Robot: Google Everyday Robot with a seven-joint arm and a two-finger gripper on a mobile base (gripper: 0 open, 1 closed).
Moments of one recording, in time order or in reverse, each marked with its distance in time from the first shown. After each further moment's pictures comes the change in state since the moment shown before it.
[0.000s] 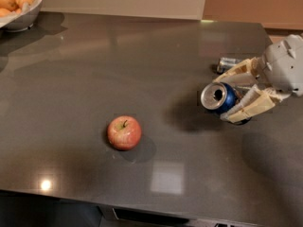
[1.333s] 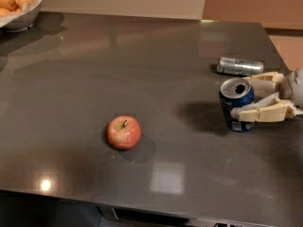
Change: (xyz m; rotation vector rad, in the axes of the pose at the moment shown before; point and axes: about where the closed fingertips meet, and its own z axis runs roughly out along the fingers) arm 0.031 -0.004 -0.018 0.190 -0.393 0.260
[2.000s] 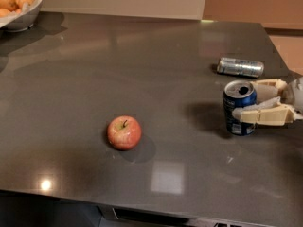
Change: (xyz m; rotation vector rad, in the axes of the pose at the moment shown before) arm 0.016 -0.005 -0.007 0.065 -0.058 0.118
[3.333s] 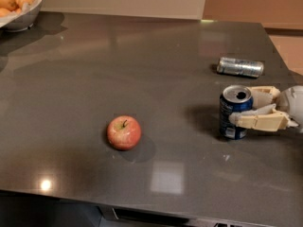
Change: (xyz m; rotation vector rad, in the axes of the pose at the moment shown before) arm 0.010 0.003 0.008 -0.048 -0.120 0.014
